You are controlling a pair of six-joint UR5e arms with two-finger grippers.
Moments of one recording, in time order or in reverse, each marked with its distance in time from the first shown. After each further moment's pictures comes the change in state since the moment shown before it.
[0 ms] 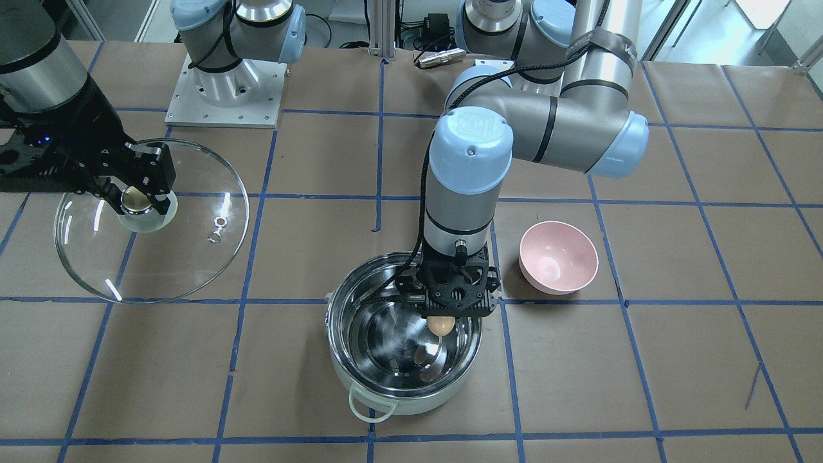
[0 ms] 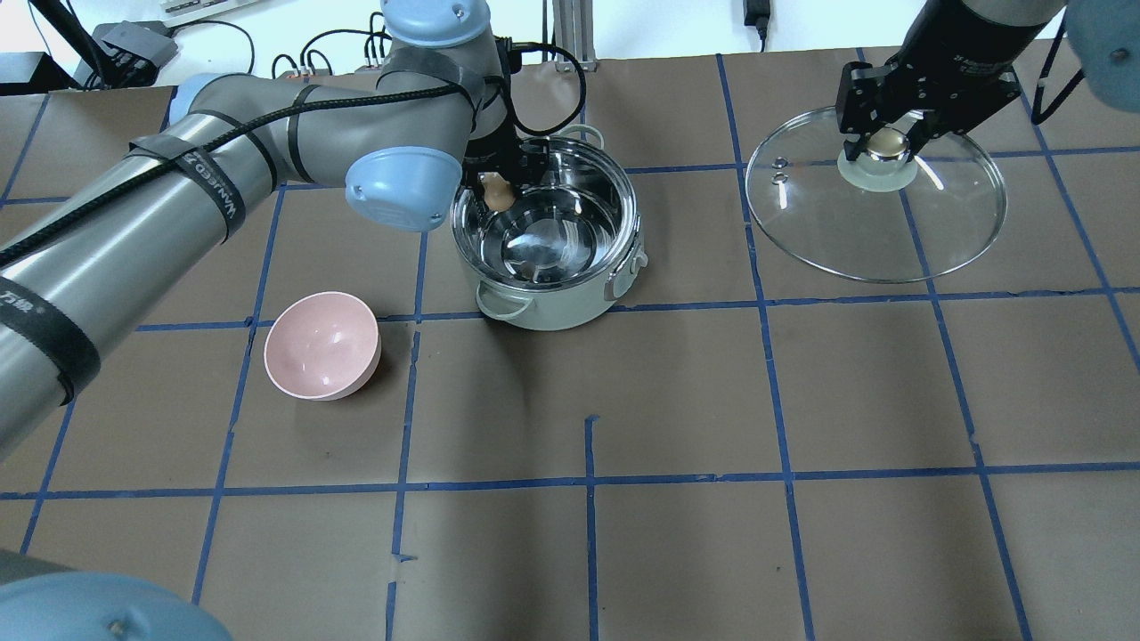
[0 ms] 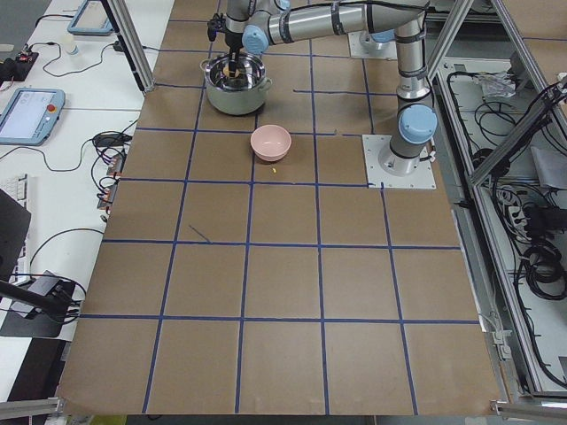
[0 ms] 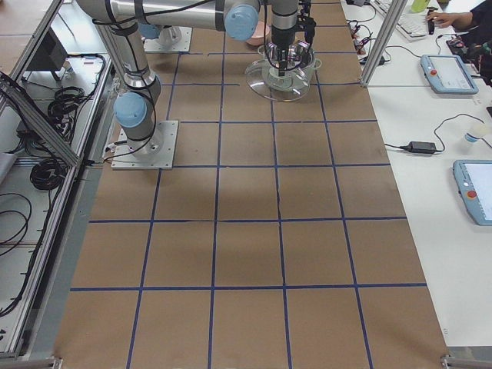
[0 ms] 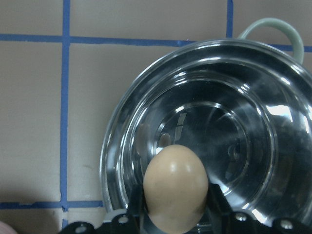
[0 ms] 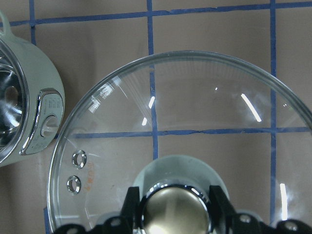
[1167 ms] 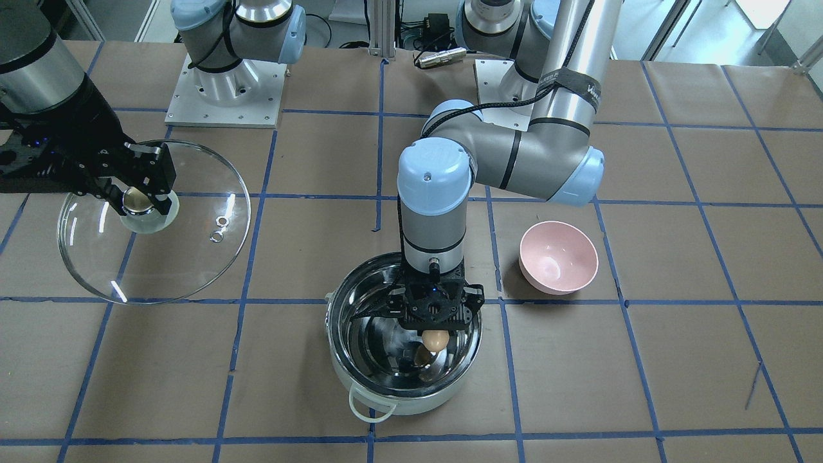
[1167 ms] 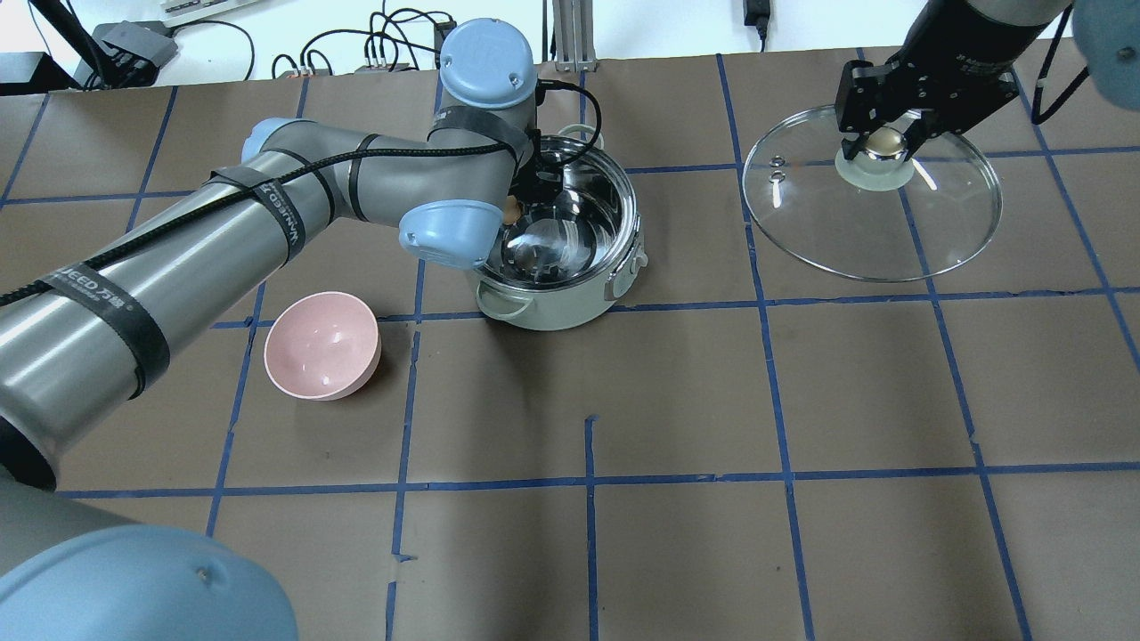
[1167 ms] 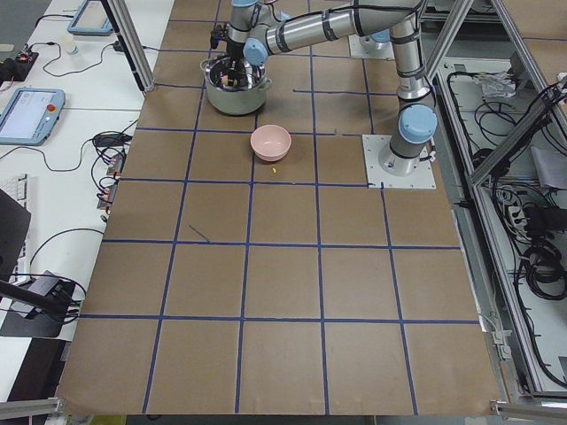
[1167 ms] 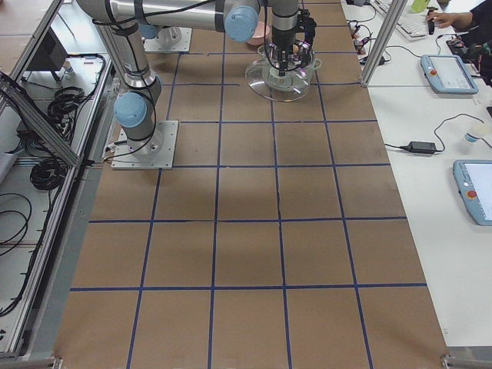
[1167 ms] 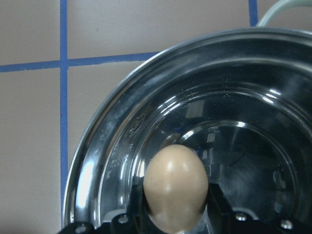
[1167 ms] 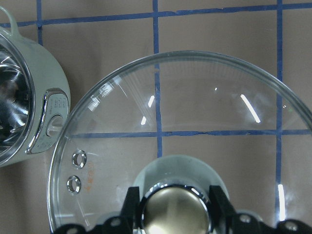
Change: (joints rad) left arm -0.036 -0.058 -0.049 0.149 0.089 0.006; right arm -0.007 0.000 0.001 0.000 0.022 -0.016
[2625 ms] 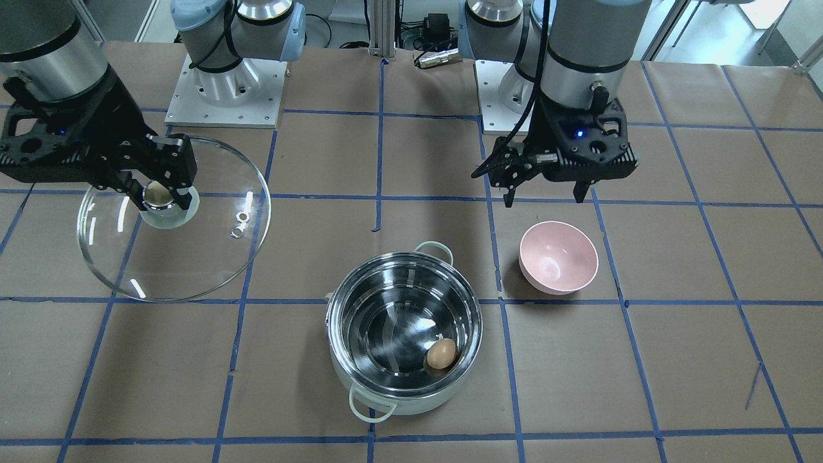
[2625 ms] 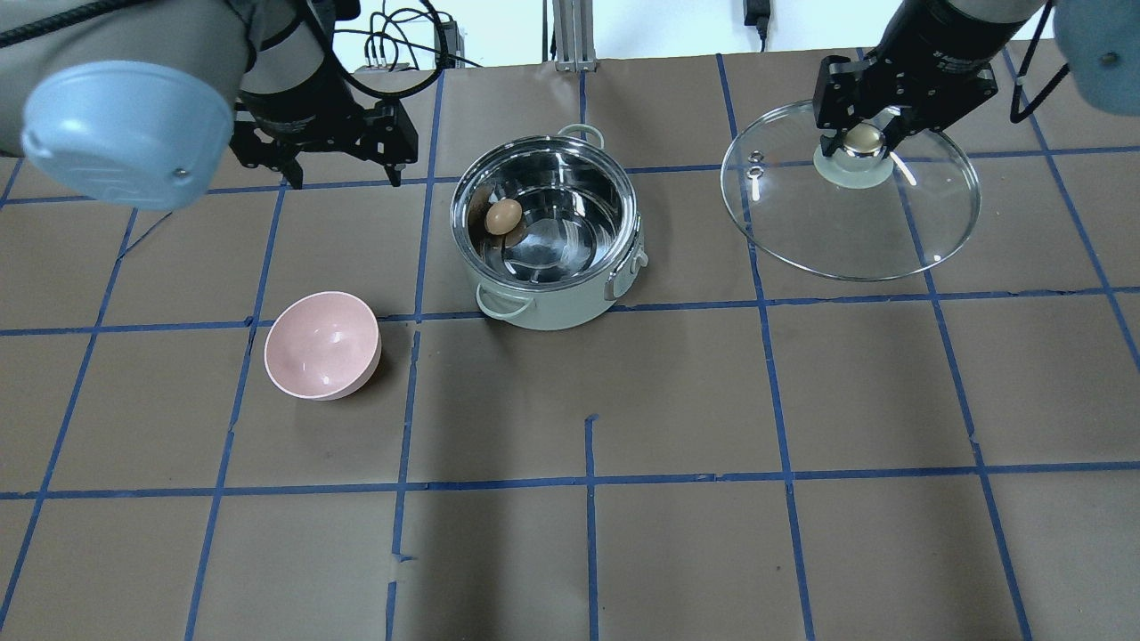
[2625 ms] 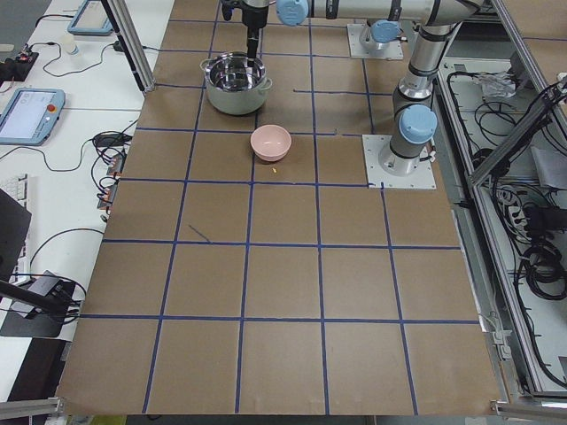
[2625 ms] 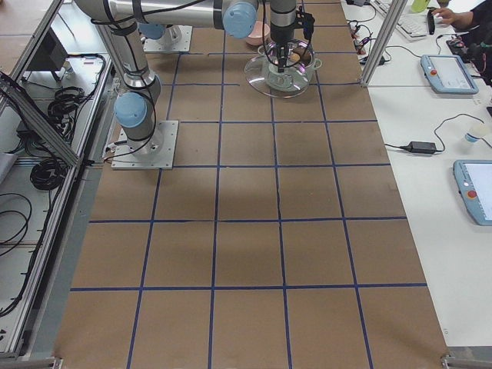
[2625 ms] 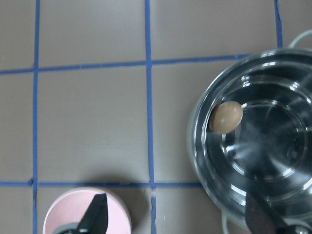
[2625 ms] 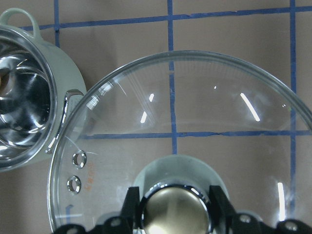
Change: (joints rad) left arm 0.200 0.427 0.023 -0.579 -0.072 0.094; right arm 0.076 0.005 -0.020 -0.019 0.010 0.095
